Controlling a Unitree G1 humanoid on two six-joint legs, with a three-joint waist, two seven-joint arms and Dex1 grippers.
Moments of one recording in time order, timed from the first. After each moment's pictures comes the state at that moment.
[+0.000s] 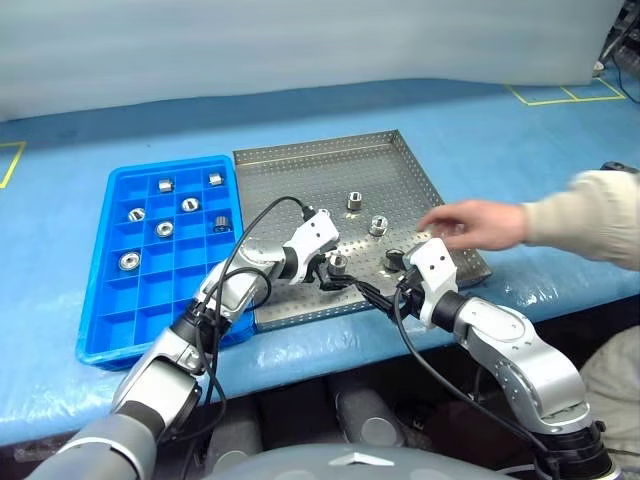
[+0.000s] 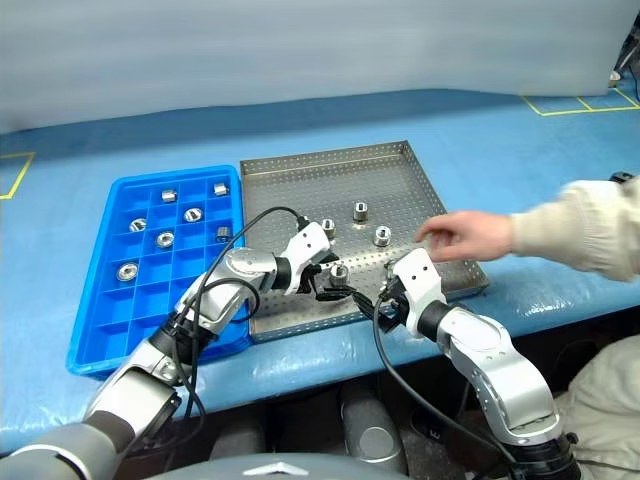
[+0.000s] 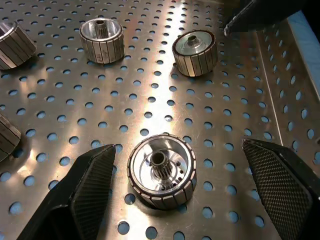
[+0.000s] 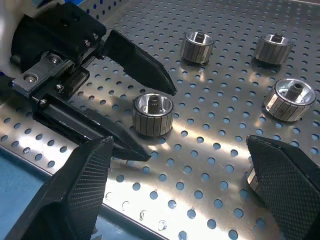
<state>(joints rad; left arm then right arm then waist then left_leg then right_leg) -0.59 0.28 -0.45 0.16 -0.12 0.63 -0.77 0.03 -0.50 0.07 -0.56 0.36 0.71 0.44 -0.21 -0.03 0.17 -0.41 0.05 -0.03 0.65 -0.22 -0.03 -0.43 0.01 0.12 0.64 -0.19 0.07</state>
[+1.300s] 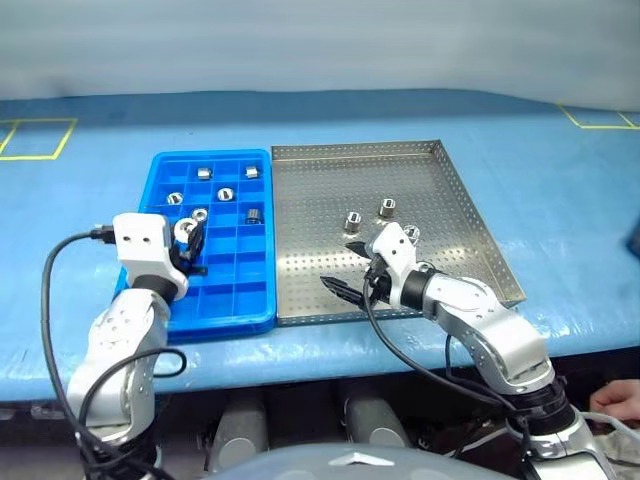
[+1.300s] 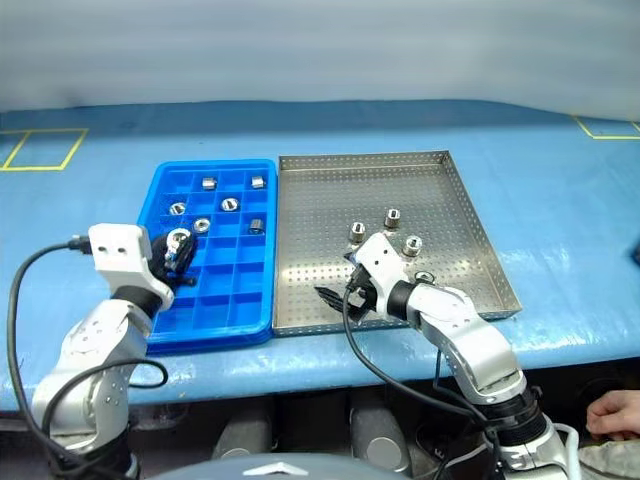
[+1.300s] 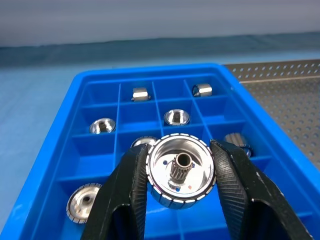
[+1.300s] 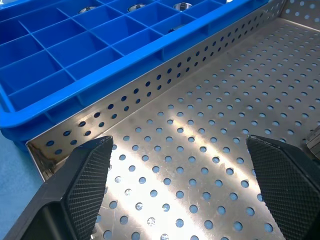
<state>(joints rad) 0.06 0.20 0.25 -0.73 -0.21 0.87 -0.11 -0.19 -0.46 0.22 -0.44 0.34 0.70 0.57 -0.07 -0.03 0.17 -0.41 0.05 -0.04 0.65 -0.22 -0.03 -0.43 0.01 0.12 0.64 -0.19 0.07</state>
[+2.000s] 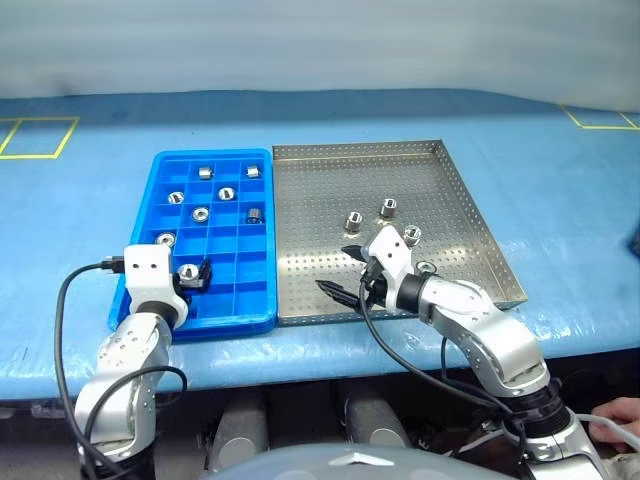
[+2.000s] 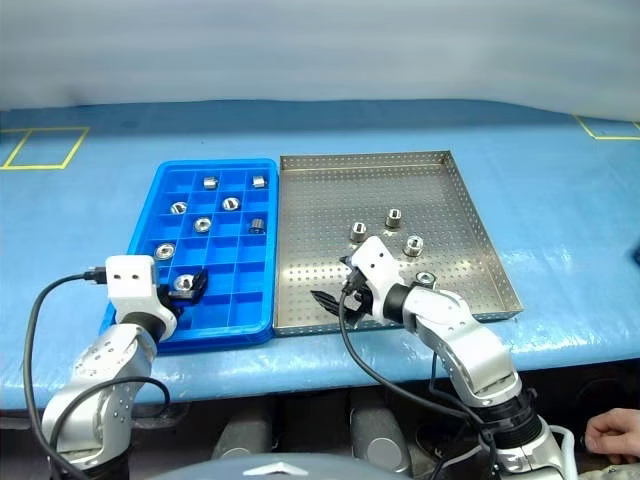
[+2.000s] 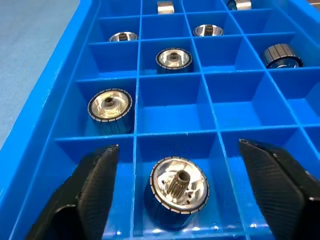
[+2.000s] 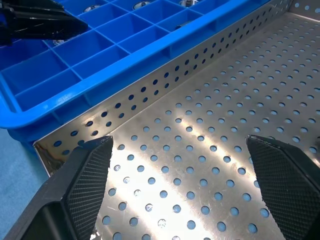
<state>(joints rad) 0.09 0.19 0.23 -0.65 -0.18 0.84 -0.09 -0.17 -0.45 0.23 -0.45 0.34 0.71 0.56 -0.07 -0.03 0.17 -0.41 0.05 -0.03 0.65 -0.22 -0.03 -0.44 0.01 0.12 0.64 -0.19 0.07</state>
